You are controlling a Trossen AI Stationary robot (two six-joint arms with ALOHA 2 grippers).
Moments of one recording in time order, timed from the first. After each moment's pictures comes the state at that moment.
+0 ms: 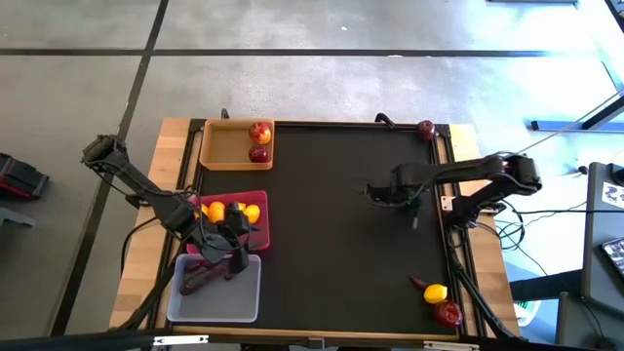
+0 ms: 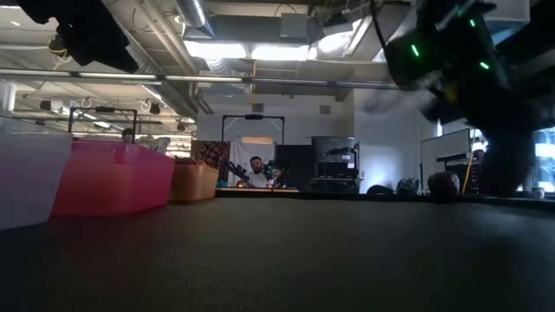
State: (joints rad) left arm -0.61 1.14 0.76 -0.48 -0.60 -0.77; right arm -0.06 1.48 0.98 -1.38 0.08 0.23
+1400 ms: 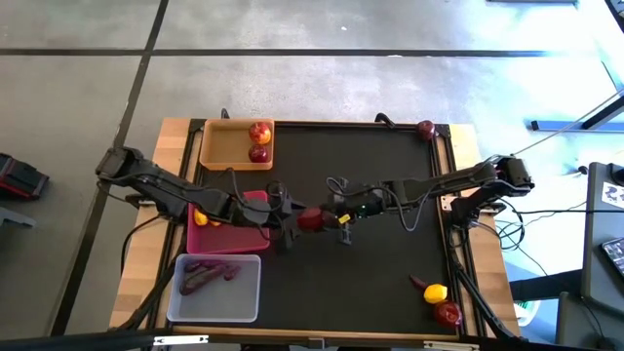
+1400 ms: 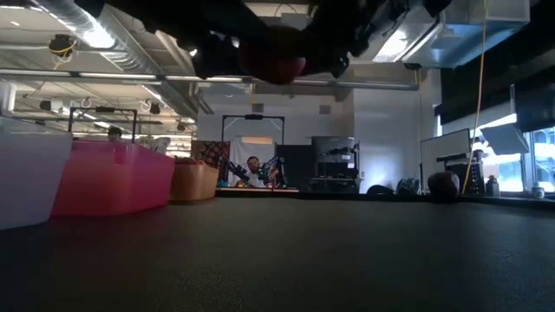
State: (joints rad) left arm -0.23 1.42 0.78 0.23 -0.35 -0.26; right arm 0.12 1.56 1.08 -0.10 0.04 0.07
